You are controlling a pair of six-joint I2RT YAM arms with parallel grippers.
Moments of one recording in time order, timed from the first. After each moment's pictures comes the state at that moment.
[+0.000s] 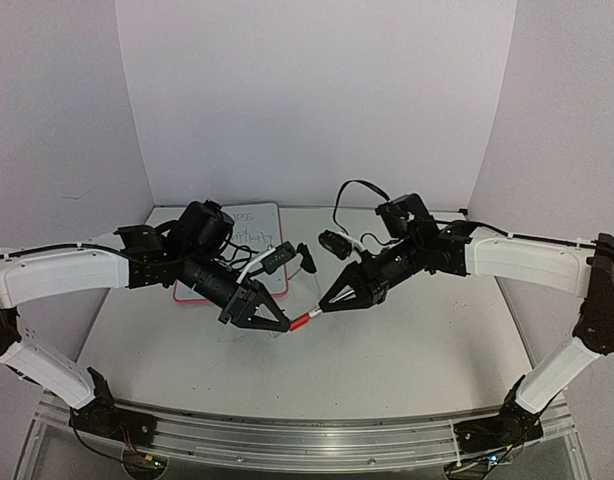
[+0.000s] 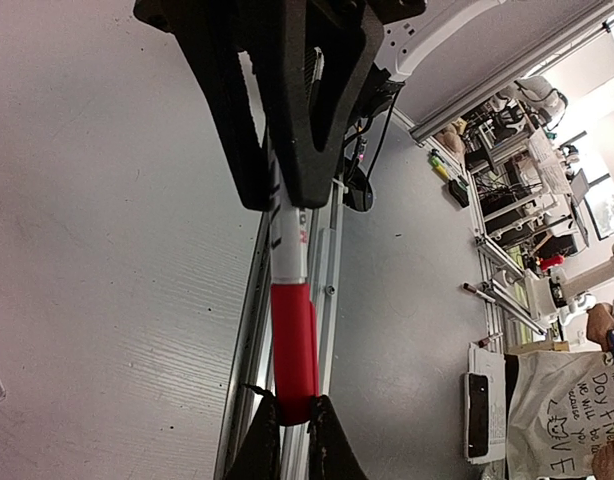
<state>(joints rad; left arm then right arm) -0.92 1.38 1.07 -0.41 0.80 -0.13 0.78 1.57 1.17 -0.33 -1.11 0.54</state>
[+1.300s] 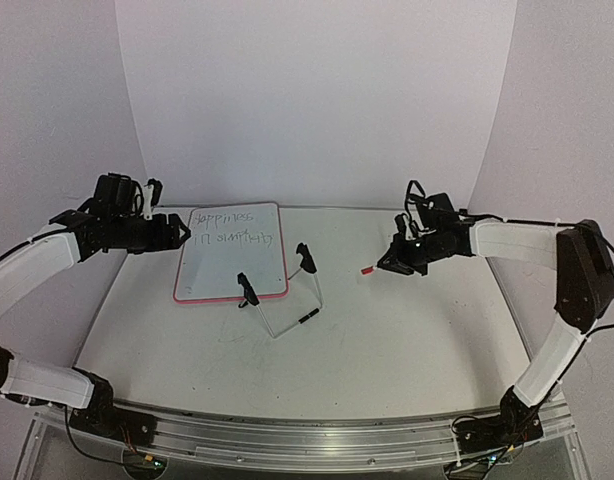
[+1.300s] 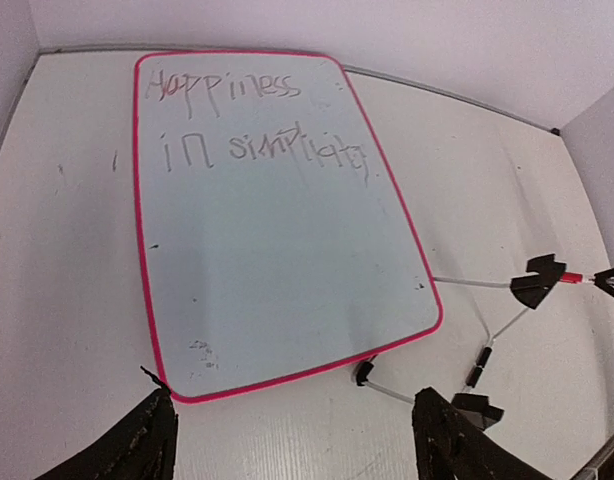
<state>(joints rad) -0.32 1.19 1.01 -0.46 0.11 -0.31 0.41 1.70 1.16 -0.32 -0.35 0.53</state>
